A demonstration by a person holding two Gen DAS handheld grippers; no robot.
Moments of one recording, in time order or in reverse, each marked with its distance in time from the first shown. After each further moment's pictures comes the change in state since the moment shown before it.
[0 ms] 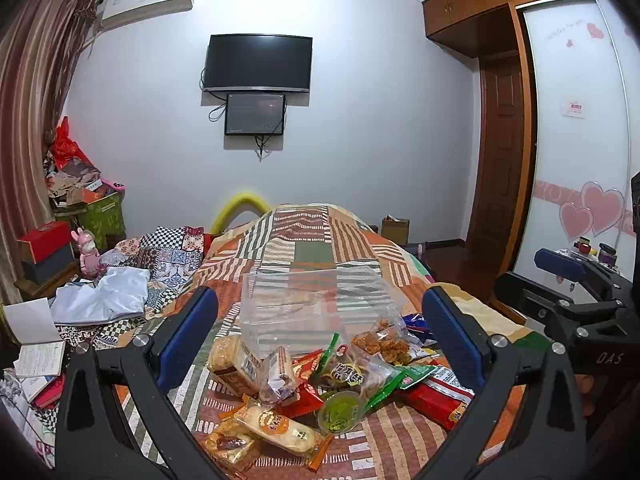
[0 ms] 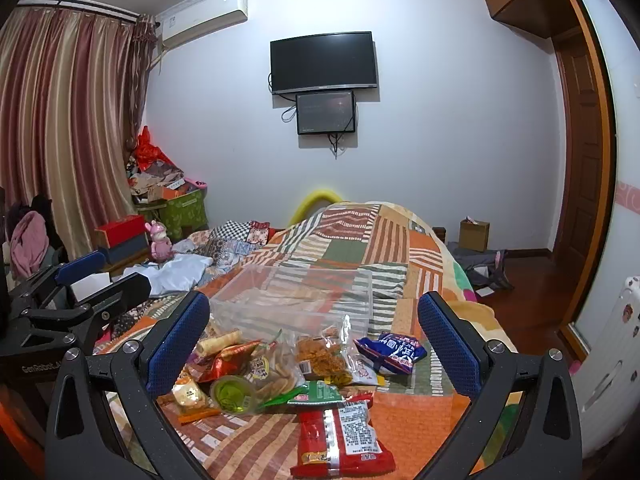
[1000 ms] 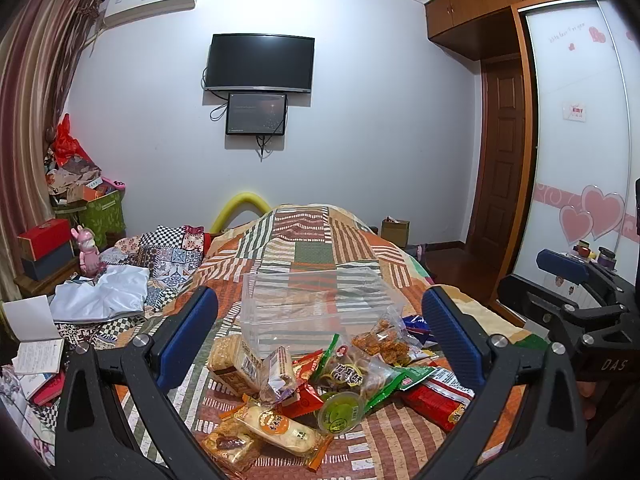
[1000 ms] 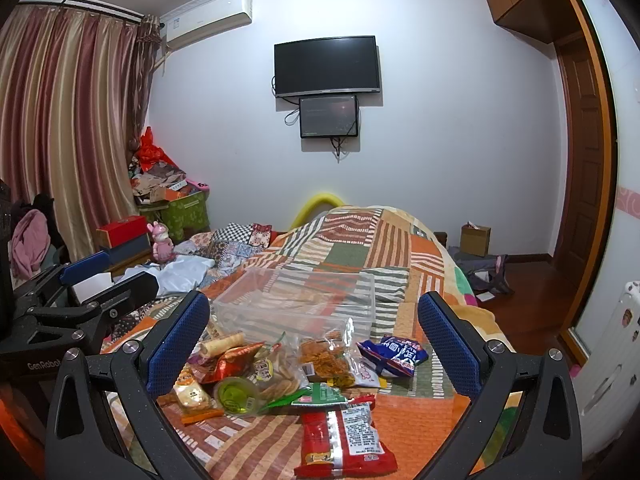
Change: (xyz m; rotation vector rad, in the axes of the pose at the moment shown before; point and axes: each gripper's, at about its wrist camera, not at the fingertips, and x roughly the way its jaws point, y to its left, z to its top) left arm 0.000 -0.001 -0.002 -0.002 -0.002 -0.003; right arm -0.003 0.005 0.001 -0.009 -0.010 0.002
